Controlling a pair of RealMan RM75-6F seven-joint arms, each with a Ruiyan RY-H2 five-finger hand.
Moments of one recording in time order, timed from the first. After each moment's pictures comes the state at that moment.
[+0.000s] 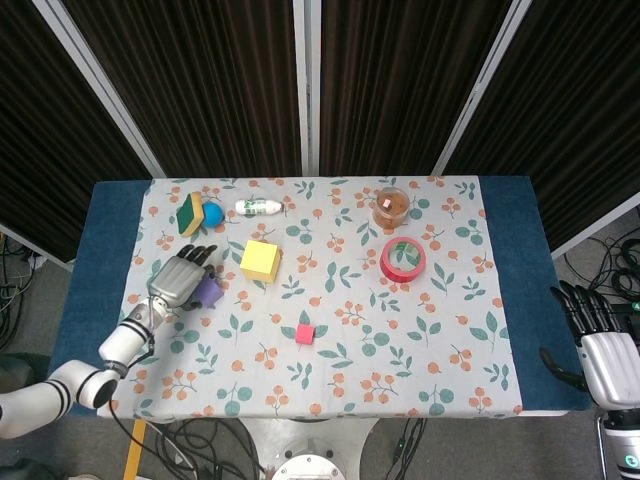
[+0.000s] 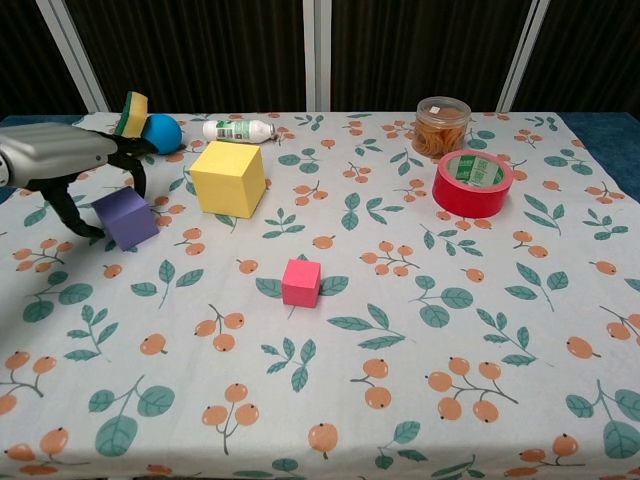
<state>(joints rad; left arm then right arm) -0.74 -1.52 0.00 -1.12 1.30 0.83 0.08 0.07 -1.00 0.03 -1.66 -1.62 1.55 0.12</state>
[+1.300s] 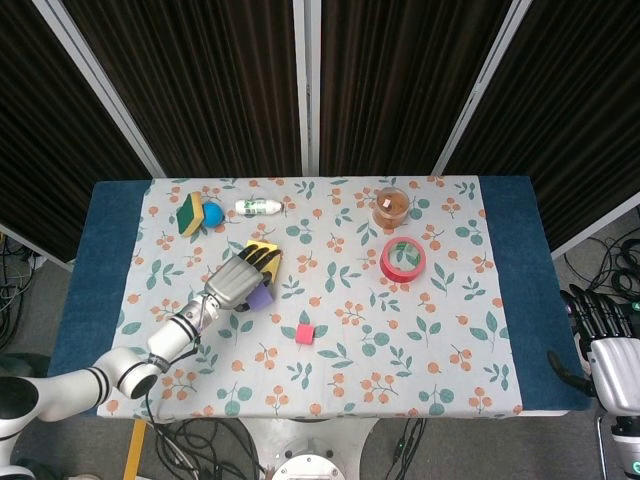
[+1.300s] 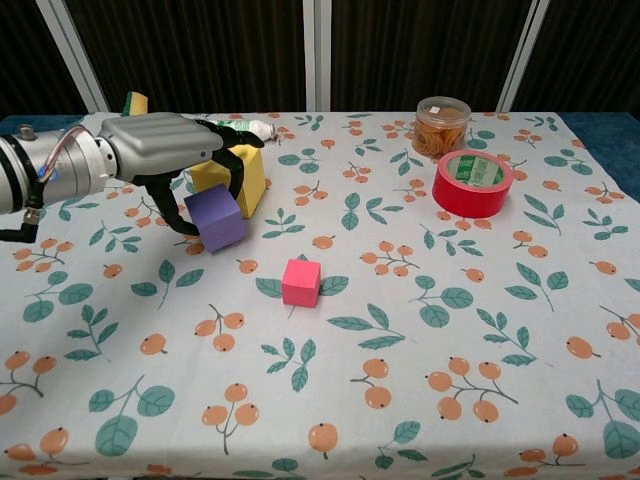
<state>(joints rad) -0.86 -1.61 -0.08 -1.16 1.41 0.80 0.14 0.05 -1.00 0.03 -1.65 -1.62 1.57 0.13</state>
